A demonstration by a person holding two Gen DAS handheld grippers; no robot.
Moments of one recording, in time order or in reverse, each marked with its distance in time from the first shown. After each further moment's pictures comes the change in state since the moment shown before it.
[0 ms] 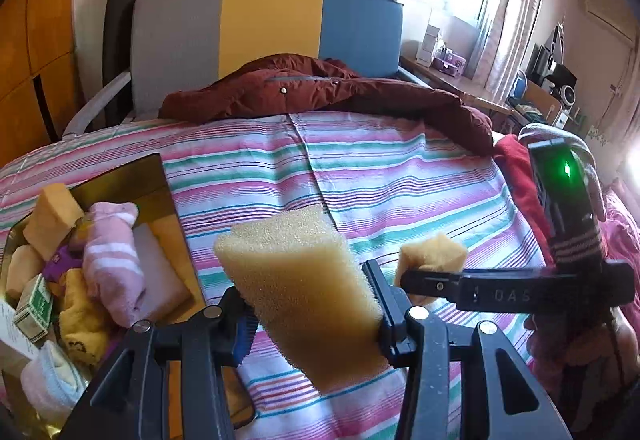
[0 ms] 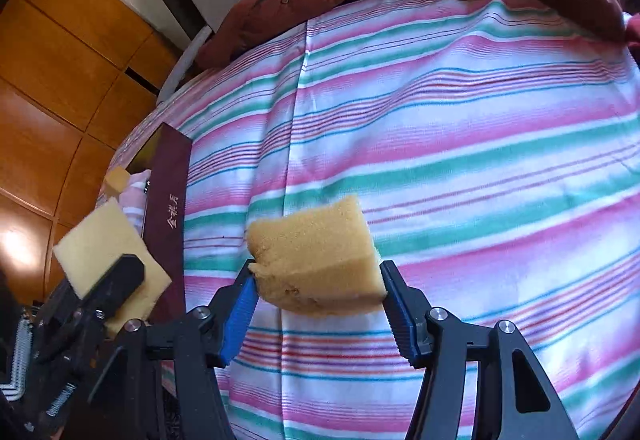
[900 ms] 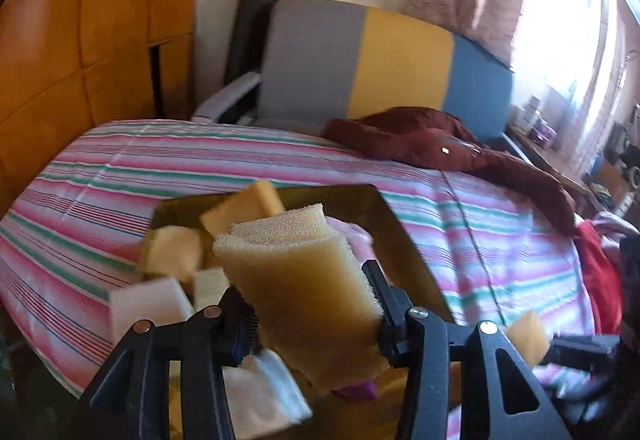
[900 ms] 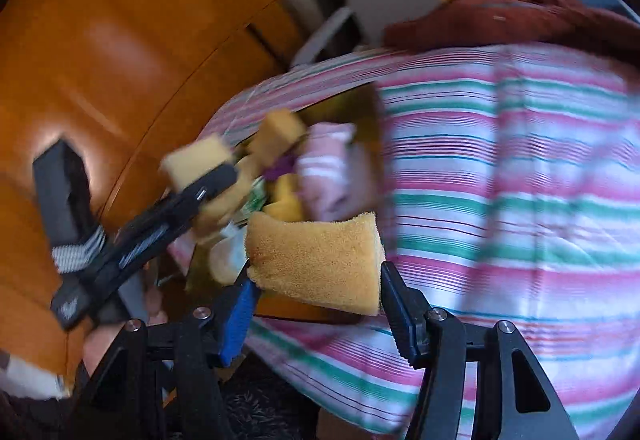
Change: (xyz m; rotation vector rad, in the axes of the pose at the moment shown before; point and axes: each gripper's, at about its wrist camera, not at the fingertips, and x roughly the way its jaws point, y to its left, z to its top) left arm -0.074 0.167 -0.005 -0.258 -0.113 0.266; right arm 0.015 0.194 -0.039 -0.352 0.040 0.261
